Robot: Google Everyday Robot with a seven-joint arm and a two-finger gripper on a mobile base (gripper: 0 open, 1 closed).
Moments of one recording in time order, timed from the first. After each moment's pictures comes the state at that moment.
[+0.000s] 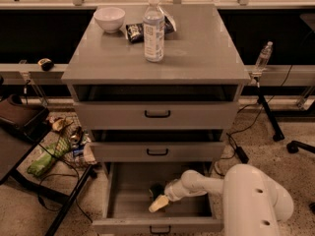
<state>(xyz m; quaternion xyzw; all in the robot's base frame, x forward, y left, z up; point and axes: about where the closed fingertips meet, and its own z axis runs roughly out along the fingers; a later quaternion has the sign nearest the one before) 0.584 -0.018 0.155 -0.42 0.85 0.26 0.21</state>
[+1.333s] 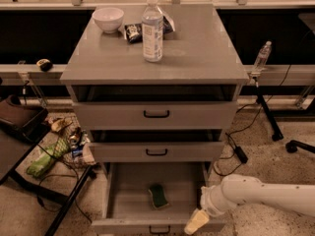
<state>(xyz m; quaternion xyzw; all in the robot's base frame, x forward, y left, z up) 0.447 -0.154 0.367 -0.48 0.85 0.16 0.17</state>
